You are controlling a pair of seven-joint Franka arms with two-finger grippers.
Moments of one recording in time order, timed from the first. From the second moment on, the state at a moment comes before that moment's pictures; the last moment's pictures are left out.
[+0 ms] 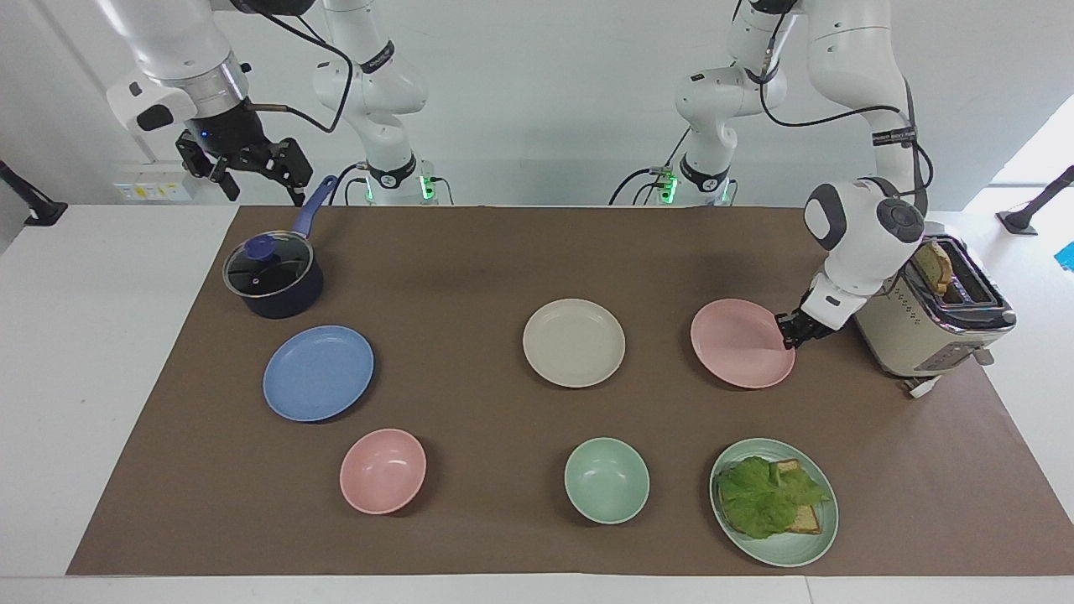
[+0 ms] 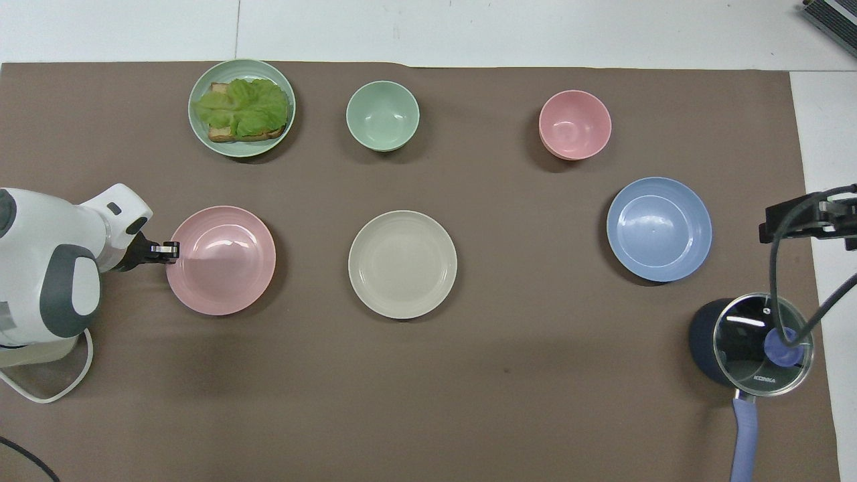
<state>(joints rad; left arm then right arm) 0.15 0.15 -0.11 -2.16 -0.04 2.32 0.08 -0.09 0.00 0.08 -1.47 -0.03 1.41 0.10</state>
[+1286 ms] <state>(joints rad) -0.16 0.06 -0.16 -1.98 -0.11 2.11 -0.45 -0.09 0.00 0.08 -1.47 -0.03 1.41 0.10</state>
